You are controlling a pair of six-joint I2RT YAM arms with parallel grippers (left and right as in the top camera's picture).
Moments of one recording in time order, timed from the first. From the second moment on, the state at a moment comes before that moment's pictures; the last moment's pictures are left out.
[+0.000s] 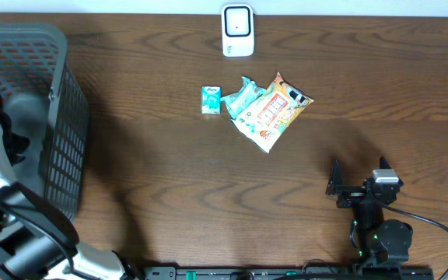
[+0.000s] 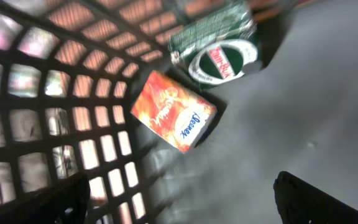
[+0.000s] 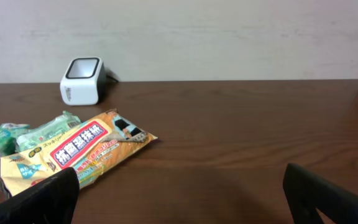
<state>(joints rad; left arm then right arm) 0.63 1.77 1.48 -1.19 -0.50 -0.63 0.01 0.01 0.01 -0.07 -0.02 0.03</state>
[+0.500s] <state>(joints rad) 0.73 1.85 1.32 -1.02 -0.50 -0.68 0.01 0.01 0.01 -0.07 -0.02 0.03</state>
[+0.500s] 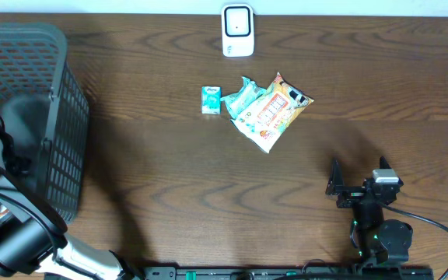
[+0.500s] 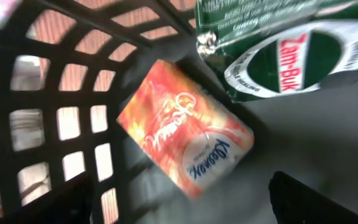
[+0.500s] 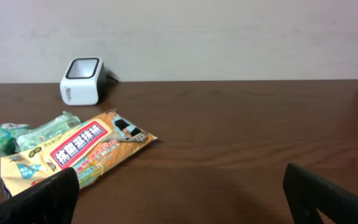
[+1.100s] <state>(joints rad) 0.75 1.86 1.17 -0.79 -0.51 -0.51 0.01 0.01 0.01 -0.07 -0.02 0.03</state>
